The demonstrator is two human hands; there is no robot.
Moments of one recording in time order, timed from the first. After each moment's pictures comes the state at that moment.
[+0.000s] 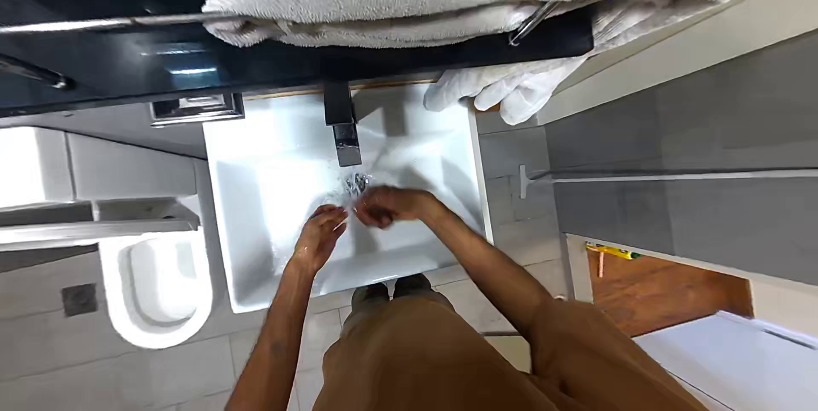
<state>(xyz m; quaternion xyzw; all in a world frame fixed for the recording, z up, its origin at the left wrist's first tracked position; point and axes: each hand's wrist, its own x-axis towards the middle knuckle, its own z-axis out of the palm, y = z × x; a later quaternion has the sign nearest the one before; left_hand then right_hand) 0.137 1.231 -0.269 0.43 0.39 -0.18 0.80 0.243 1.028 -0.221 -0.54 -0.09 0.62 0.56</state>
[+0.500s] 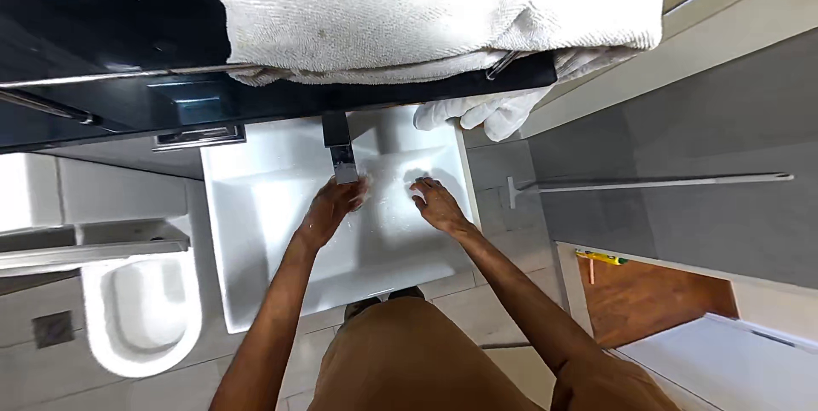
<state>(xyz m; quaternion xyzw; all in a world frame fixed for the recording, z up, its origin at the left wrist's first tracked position) 0.212 1.220 -0.237 0.54 0.17 -0.24 0.79 0.243 0.931 -0.254 -0.94 -0.13 0.18 0.24</state>
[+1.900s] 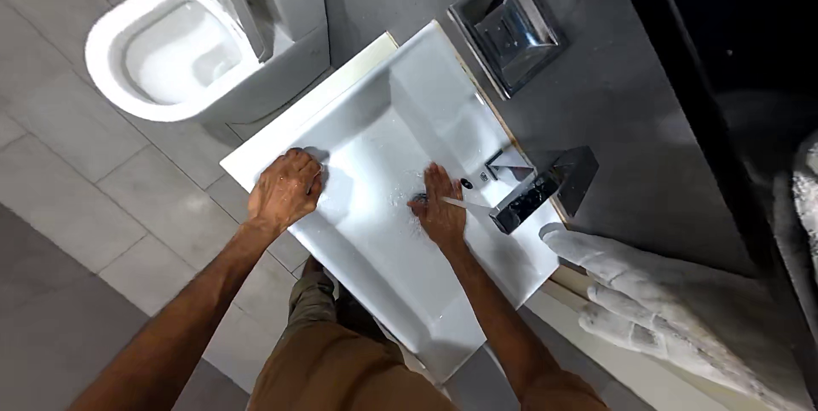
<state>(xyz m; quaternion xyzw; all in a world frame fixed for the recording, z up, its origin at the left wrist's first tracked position) 0.016 1.300 -0.296 0.92 0.31 0.06 0.22 0.299 1.069 -0.375 -0.82 -0.57 0.04 0.02</state>
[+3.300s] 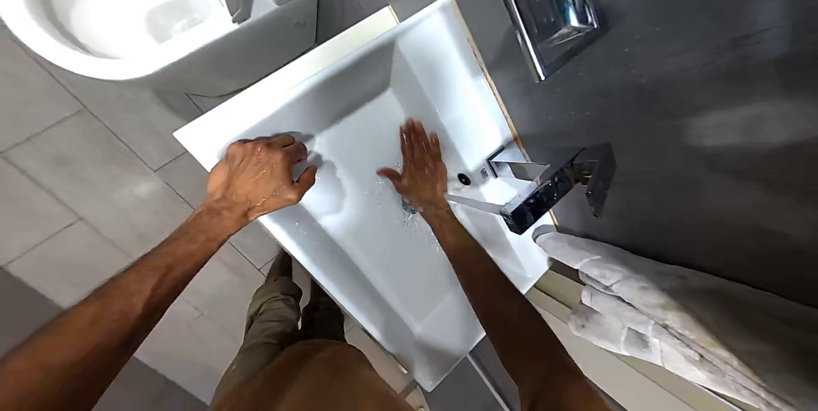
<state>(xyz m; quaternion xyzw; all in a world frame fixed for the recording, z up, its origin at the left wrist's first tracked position) 0.020 1.307 -0.294 0.91 0.32 -0.02 0.24 0.306 1.149 -0.369 -0.75 -0.66 0.01 0.02</state>
